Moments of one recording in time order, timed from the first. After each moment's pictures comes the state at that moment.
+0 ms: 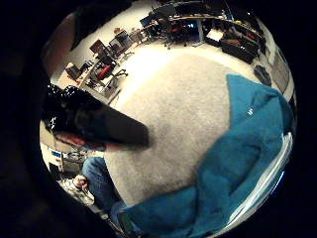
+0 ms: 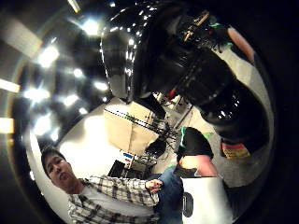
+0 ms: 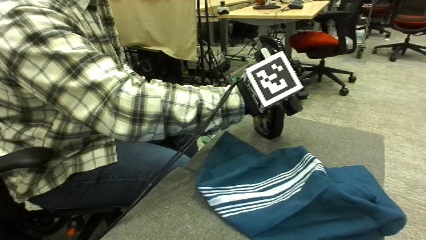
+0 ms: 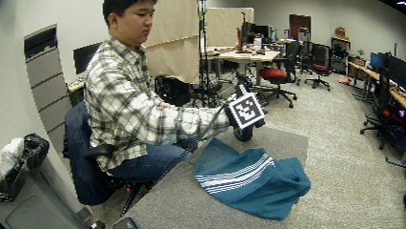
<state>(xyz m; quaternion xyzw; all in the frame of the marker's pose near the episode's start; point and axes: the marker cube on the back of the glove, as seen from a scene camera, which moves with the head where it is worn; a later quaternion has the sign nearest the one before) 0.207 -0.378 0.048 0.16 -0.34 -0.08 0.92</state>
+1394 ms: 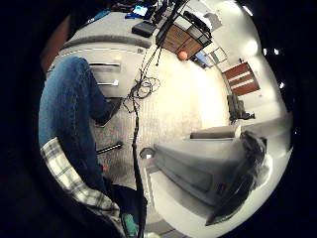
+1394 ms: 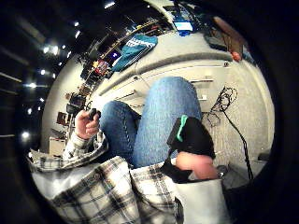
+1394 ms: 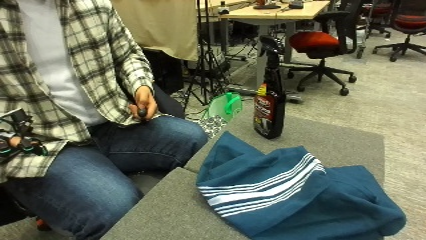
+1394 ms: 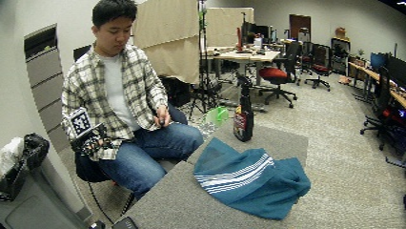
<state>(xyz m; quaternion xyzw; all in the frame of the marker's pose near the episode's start) 0.221 0.225 0.063 0.11 0.12 0.40 0.90</state>
